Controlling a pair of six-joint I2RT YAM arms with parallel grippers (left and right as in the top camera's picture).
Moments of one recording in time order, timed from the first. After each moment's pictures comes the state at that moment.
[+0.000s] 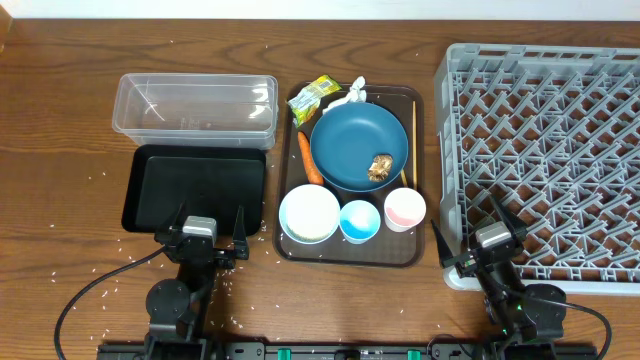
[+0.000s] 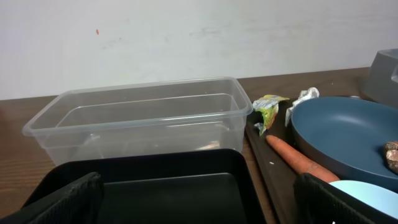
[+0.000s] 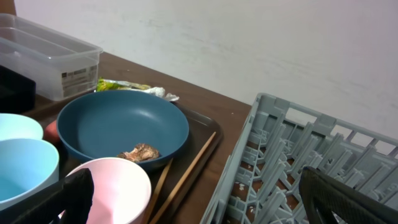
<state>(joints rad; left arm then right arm) -0.08 0.01 0.01 -0.10 0.05 0.05 0.07 0.01 0.01 -0.05 -0.29 -0.21</state>
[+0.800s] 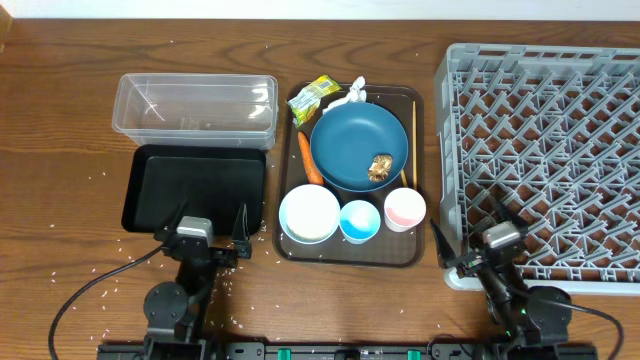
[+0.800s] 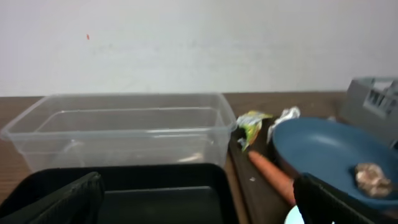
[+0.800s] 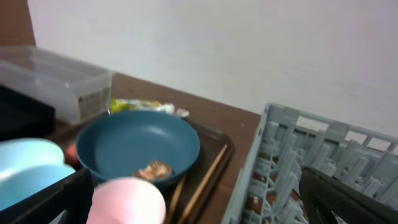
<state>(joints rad) -0.08 0.02 0.03 -0.05 0.08 -0.08 0.07 0.02 0.05 -0.03 -0.32 -0.09</state>
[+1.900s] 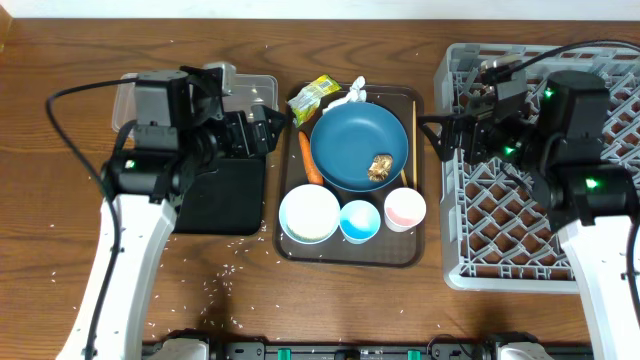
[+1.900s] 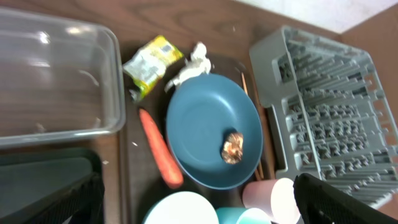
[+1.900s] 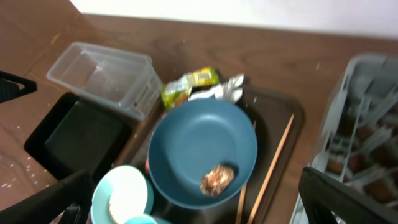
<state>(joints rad) -0.09 1.33 1.21 -0.66 0.51 -0.28 0.07 1.26 1.24 -0.65 -0.51 0.04</state>
